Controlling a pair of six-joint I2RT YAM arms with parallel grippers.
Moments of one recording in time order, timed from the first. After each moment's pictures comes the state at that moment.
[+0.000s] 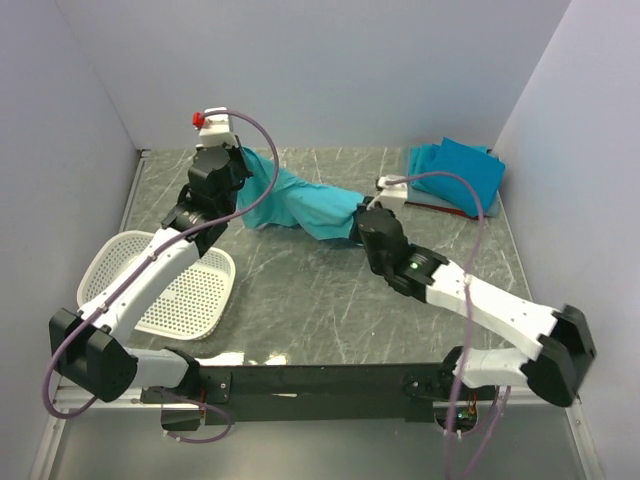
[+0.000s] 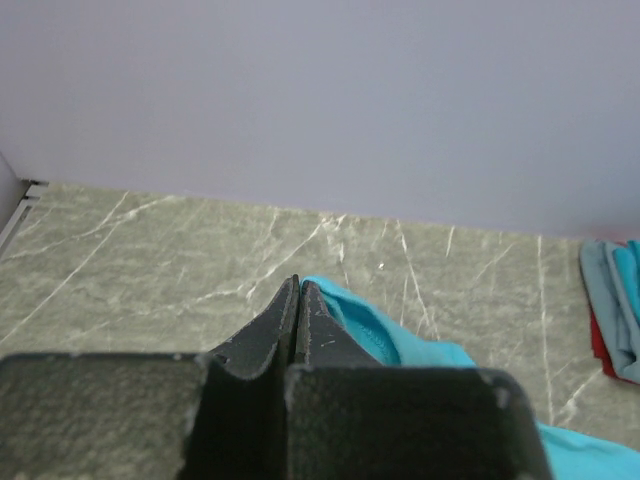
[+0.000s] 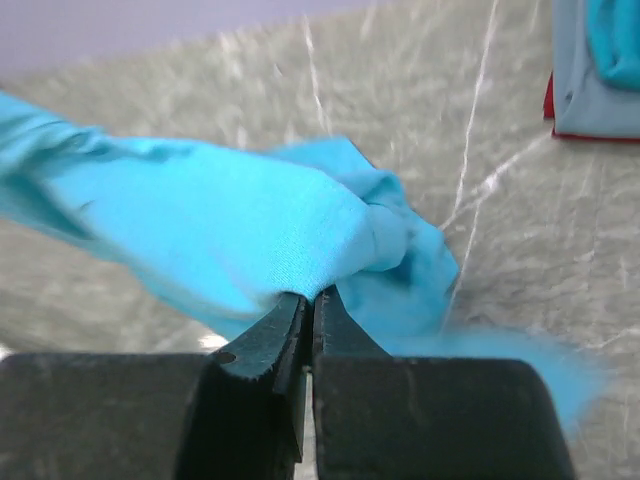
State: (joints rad) left arm -0.48 1.31 1.21 0.05 -0.52 -0.18; right arm 0.82 1.28 0.96 -0.08 0.68 0.51
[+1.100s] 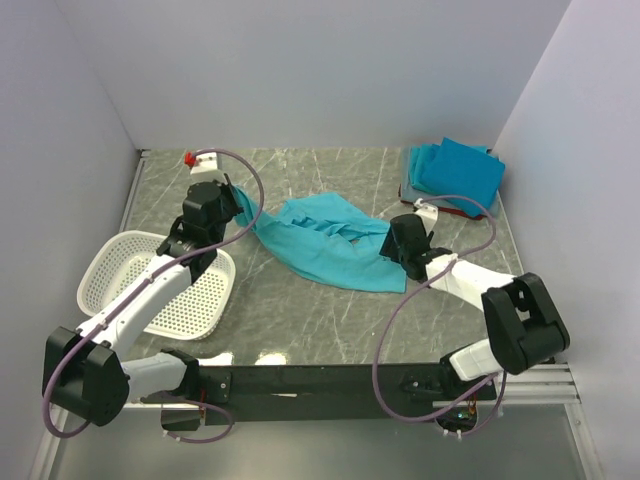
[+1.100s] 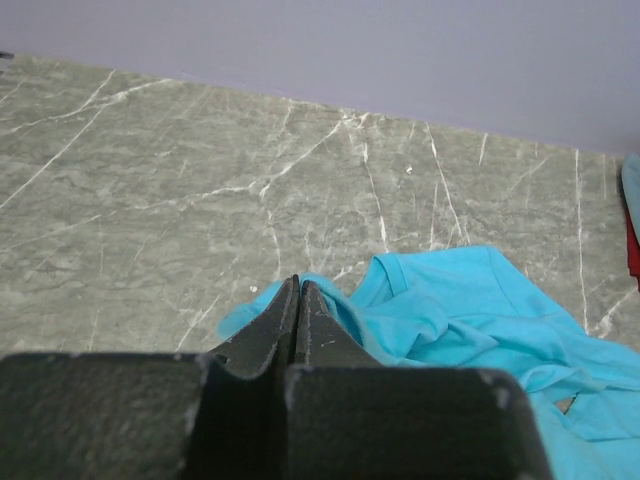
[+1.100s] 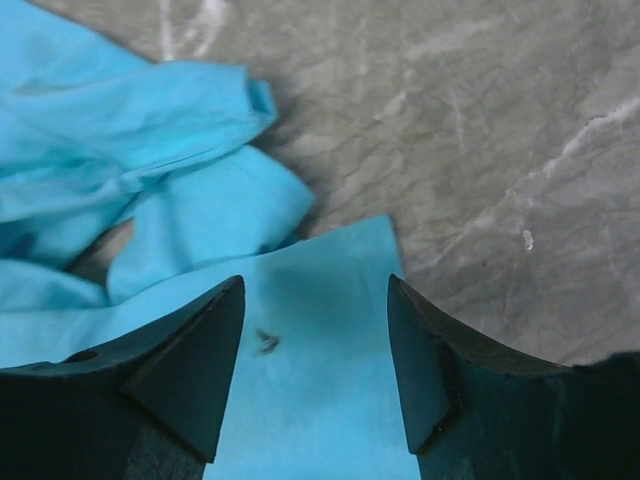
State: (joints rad) left arm -0.40 1.18 0.88 0.10 -0.40 -0.29; right arm 0.42 1.41 0.67 -0.01 0.41 0.61
